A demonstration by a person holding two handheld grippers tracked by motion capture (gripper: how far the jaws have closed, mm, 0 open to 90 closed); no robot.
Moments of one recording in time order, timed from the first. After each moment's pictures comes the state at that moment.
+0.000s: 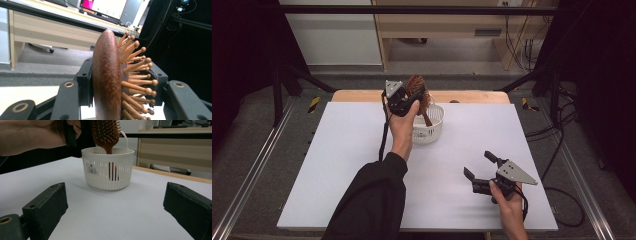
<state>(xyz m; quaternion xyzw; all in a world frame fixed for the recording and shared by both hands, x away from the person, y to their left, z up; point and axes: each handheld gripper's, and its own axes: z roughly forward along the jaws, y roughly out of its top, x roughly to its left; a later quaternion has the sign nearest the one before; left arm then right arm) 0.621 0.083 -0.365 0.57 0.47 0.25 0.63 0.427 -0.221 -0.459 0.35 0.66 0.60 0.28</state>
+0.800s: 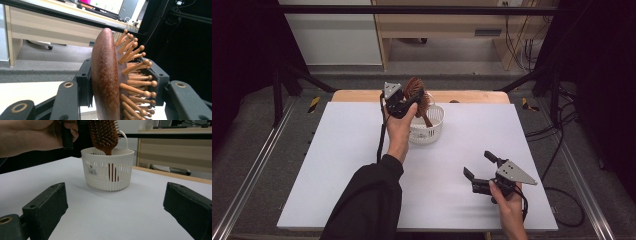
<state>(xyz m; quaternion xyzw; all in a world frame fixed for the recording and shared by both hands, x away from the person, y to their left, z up) 0.619 0.092 -0.370 0.58 0.47 0.24 0.62 0.427 -0.220 -0.459 0.35 0.66 0.60 0.28</state>
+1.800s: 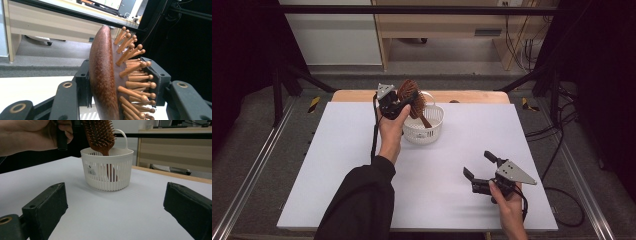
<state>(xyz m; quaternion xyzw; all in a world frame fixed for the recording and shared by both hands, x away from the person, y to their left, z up) 0.620 0.112 -0.375 0.59 0.47 0.23 0.61 0.427 -0.220 -0.460 0.35 0.66 0.60 0.28</state>
